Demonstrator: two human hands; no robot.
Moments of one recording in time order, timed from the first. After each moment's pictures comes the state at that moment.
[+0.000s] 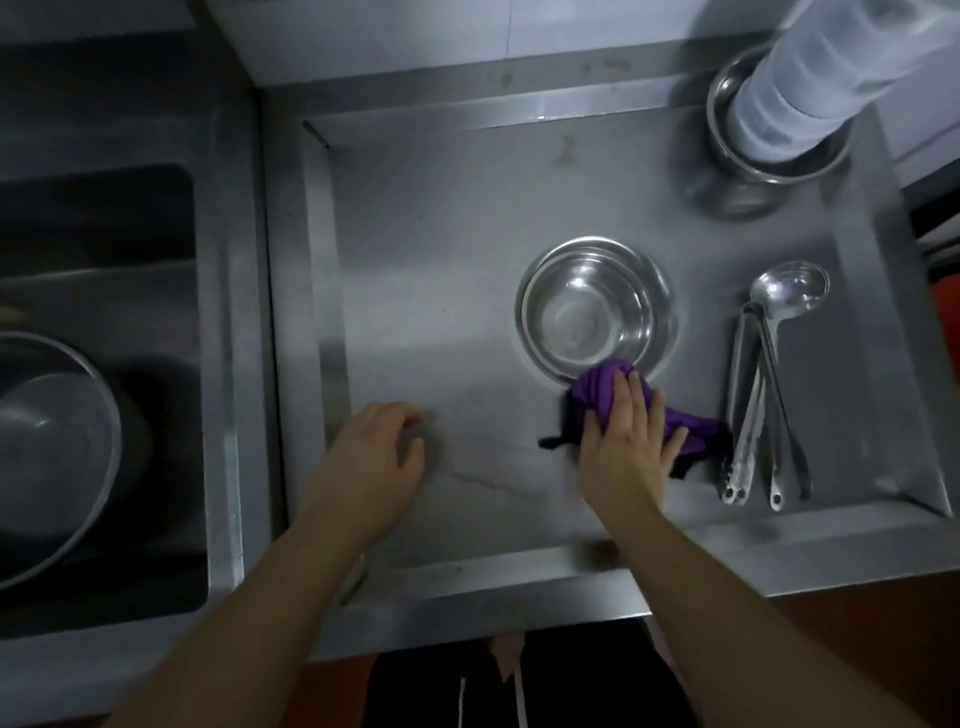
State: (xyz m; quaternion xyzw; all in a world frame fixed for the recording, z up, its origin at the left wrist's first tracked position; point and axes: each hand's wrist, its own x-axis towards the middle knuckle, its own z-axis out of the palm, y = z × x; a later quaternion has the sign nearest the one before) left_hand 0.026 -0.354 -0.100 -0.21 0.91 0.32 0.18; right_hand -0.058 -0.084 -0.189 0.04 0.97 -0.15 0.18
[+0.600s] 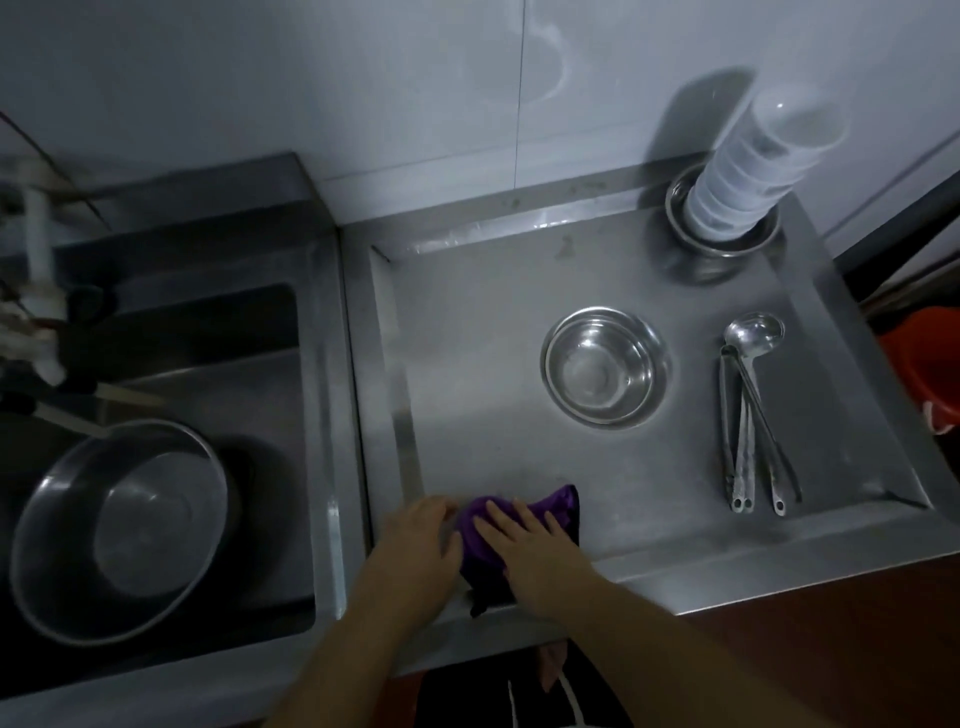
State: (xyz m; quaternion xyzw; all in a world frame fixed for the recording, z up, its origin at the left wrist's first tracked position) left_hand 0.096 -0.361 -0.039 -0.18 0.91 0.32 0.20; right_hand 0.044 -0.178 -0.141 -0.35 0.83 -0.04 0.43
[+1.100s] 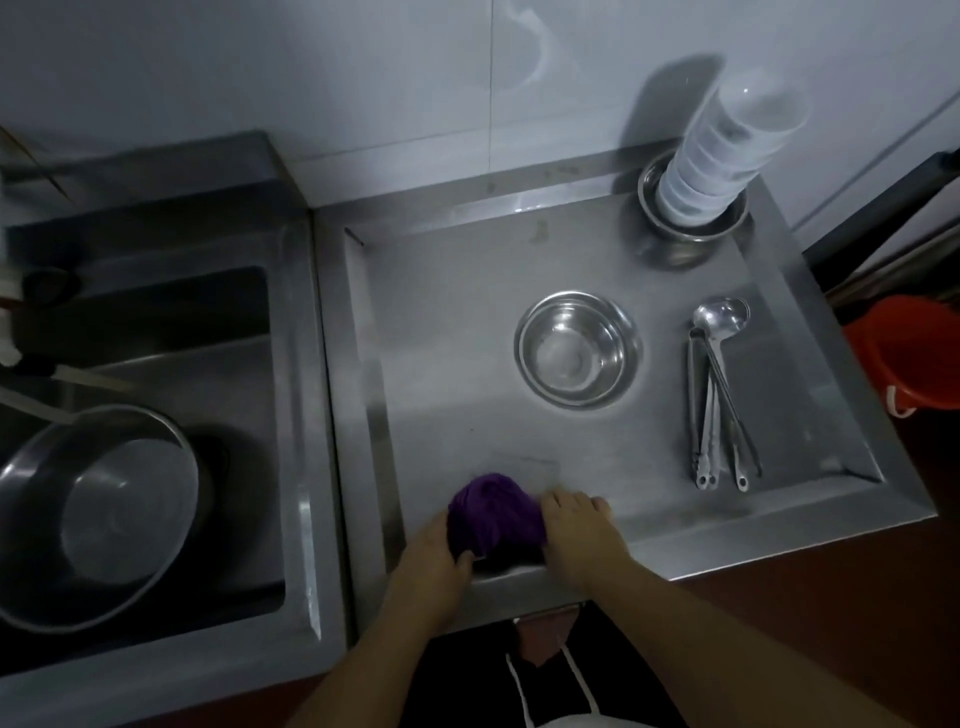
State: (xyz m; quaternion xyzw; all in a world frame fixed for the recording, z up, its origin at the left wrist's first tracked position) left_hand 0.123 -0.308 -0.096 -0.24 0.85 0.39 0.27; right_hand 0.031 -0.105 -0.130 -0.24 0.91 0.00 0.34
